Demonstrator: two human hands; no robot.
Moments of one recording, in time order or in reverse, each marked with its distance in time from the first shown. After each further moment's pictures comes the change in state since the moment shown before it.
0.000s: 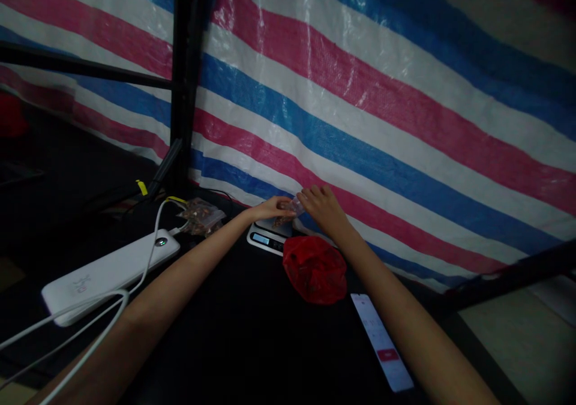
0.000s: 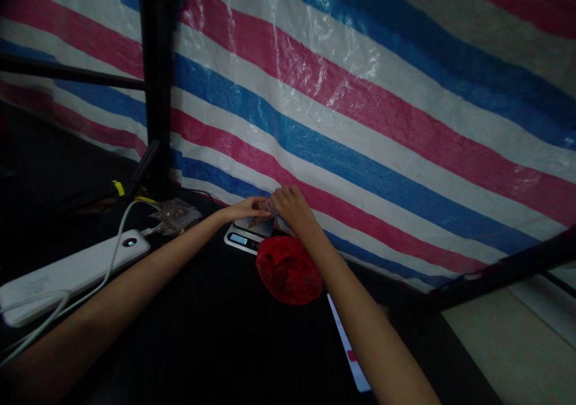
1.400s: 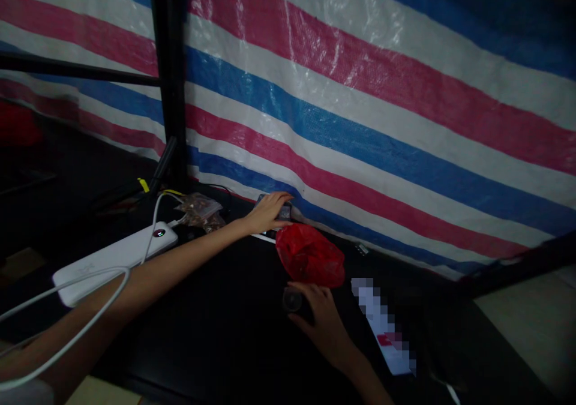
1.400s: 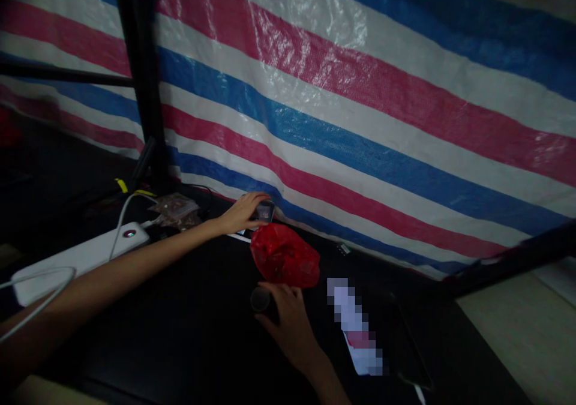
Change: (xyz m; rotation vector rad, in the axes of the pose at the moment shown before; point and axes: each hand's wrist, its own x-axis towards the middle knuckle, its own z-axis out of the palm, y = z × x) left_hand -0.036 0.008 0.039 1.026 0.167 0.288; right_hand -0.173 -0.136 0.032 1.163 -0.201 0.441
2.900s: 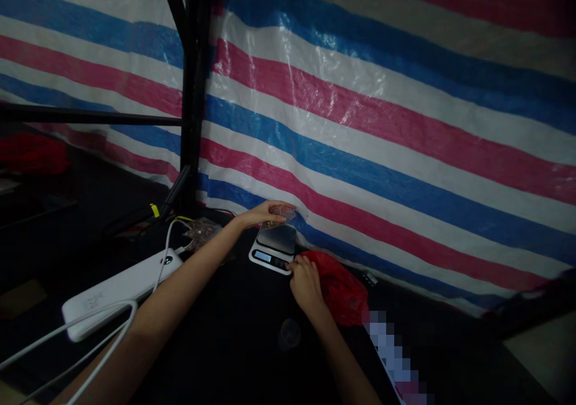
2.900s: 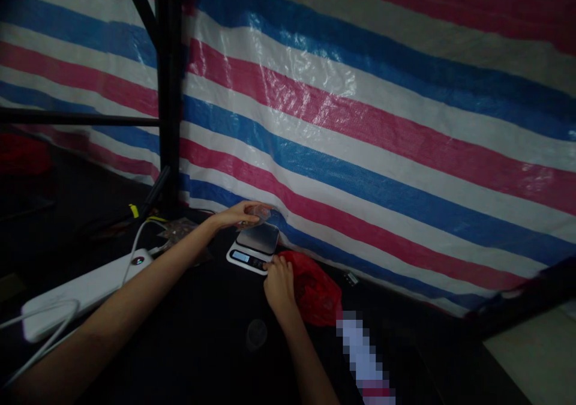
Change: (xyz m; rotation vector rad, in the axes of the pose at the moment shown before) left_hand 0.033 -0.032 -0.058 -0.981 -0.158 -0.232; right_hand 0.124 0.006 0.012 -0.507 0.233 0.049
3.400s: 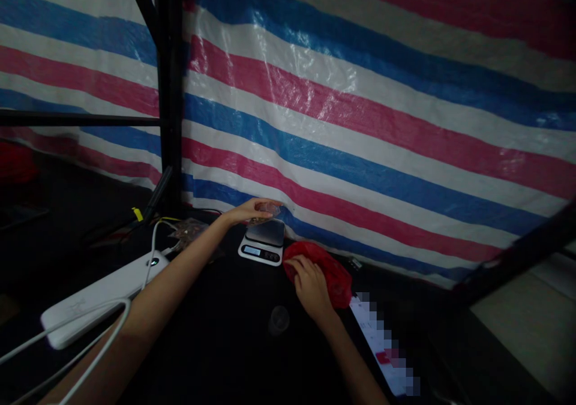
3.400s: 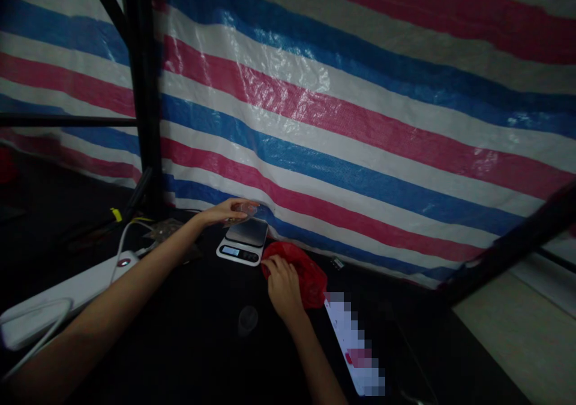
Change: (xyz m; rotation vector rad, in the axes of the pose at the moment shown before) left_hand -0.003 0.005 0.004 0.155 0.010 -0.054; right_hand -0.042 0.021 -0.032 0.076 0.081 -0.055
